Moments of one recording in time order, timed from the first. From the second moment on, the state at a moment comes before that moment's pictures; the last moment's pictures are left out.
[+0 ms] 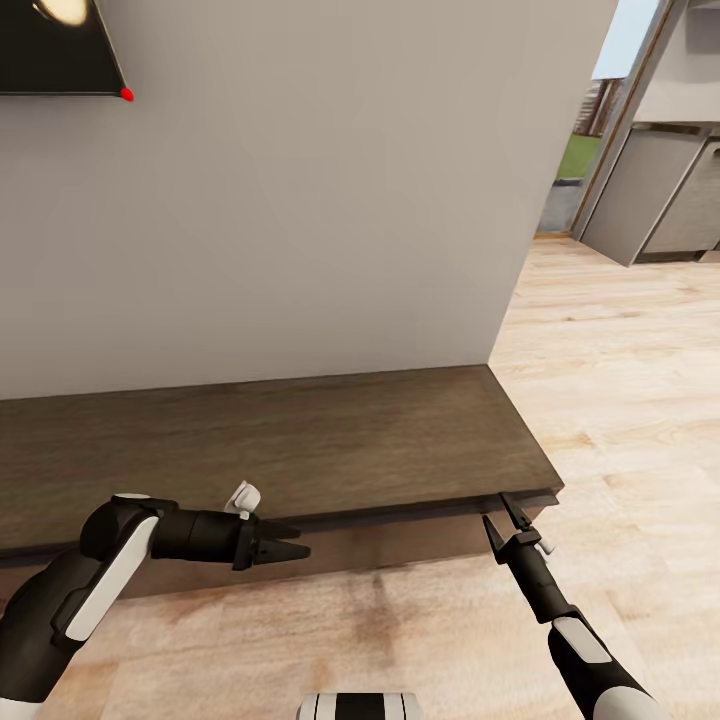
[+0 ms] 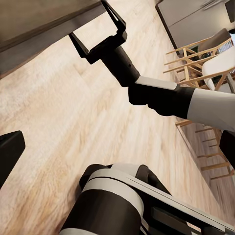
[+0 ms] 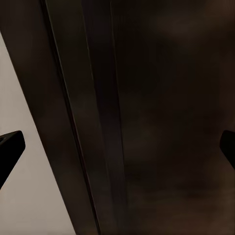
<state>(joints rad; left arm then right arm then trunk) -0.48 0.37 -0.25 -1.53 0.51 1.04 -1.04 -0.55 -0.09 -0.37 -0.38 -1.09 0.40 1.04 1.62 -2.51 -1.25</state>
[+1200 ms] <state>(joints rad) -0.48 0.37 -0.25 -1.53 0.51 1.04 -1.04 -0.55 -0.09 -0.37 -0.38 -1.09 0.40 1.04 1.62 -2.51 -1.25</state>
